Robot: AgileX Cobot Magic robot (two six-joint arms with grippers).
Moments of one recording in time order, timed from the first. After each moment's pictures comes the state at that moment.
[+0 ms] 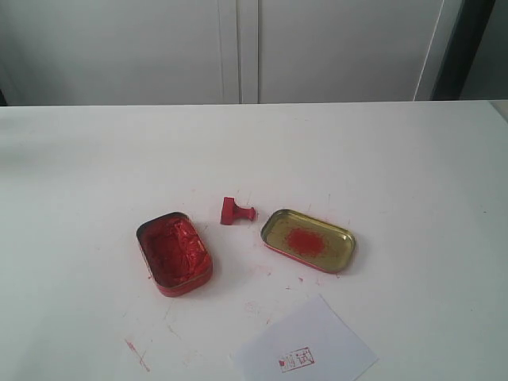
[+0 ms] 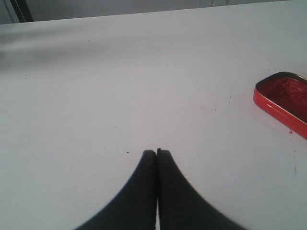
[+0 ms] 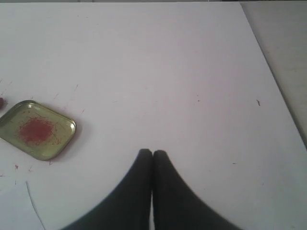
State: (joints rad) left arm -0.02 0.00 0.02 -0.10 0.37 0.13; right arm 0.01 0.54 -0.61 -0.02 0.72 0.06
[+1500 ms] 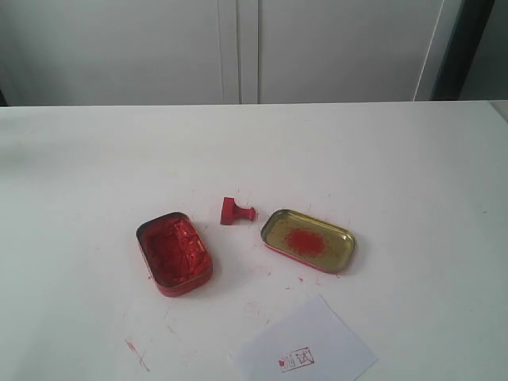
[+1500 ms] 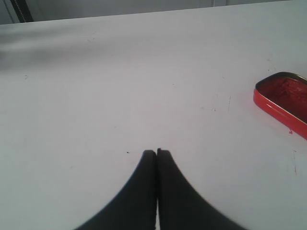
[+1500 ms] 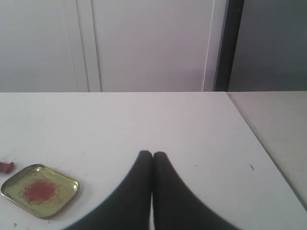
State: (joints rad) left arm -0.02 0.00 0.02 -0.10 0.37 0.13; right arm 0.01 0.00 -0.34 -0.03 0.56 0.06
